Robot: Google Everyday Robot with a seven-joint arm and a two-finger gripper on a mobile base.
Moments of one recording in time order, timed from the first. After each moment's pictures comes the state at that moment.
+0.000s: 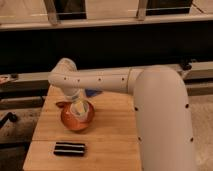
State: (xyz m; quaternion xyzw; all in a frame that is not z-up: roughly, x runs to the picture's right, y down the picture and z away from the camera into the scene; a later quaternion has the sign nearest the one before) arm -0.156 0.121 0.782 -0.32 -0.07 -0.26 0.91
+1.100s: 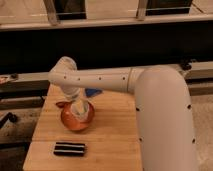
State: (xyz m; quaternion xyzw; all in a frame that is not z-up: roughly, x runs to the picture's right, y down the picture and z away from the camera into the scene) arm -0.158 0.115 0.776 -0.31 -0.07 -0.25 0.91
